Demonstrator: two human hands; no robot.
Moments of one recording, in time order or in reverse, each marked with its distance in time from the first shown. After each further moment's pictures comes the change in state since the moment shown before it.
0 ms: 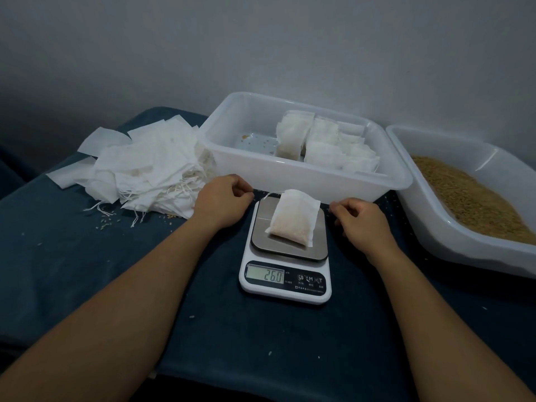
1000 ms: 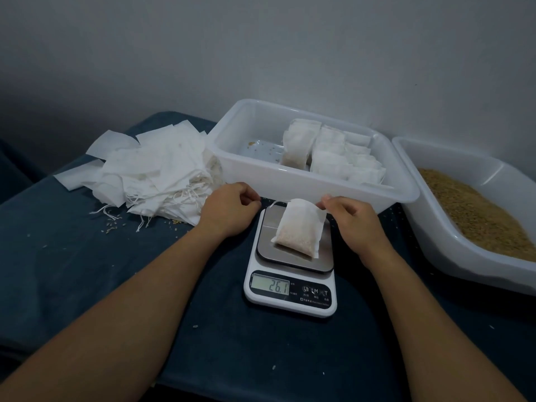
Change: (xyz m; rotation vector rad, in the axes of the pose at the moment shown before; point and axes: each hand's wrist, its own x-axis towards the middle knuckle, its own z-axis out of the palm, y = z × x) left_hand -0.001 0.000 0.001 -0.005 -0.016 0.012; right_hand -0.002 -0.041 0.012 0.153 -0.089 -0.114
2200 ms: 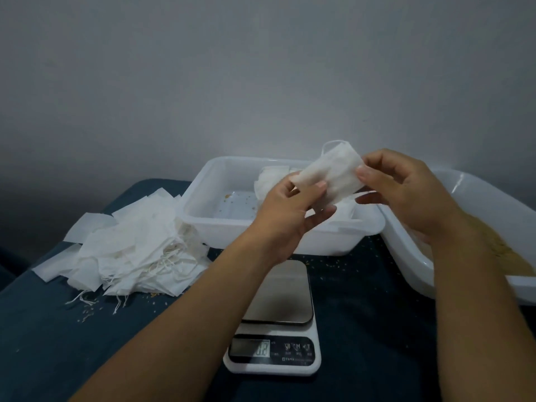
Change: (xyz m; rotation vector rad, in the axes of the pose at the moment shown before) left_hand -0.001 0.188 0.007 -1.326 -0.413 -0.066; right_hand 0.018 -0.083 -0.134 0.177 0.031 -0.339
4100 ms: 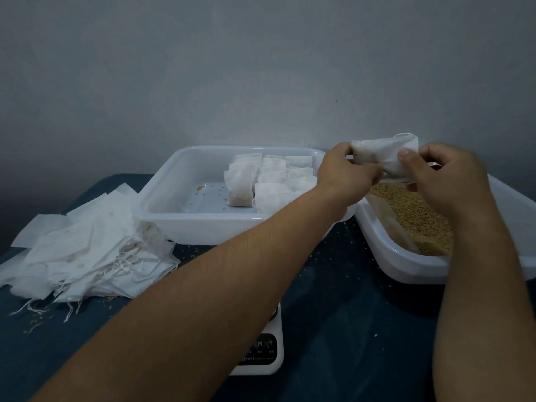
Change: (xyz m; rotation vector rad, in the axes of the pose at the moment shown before) left_hand 0.089 -0.070 0.114 0.524 0.049 0.057; right_hand -0.020 0.053 -0.095 -0.430 0.432 0.172
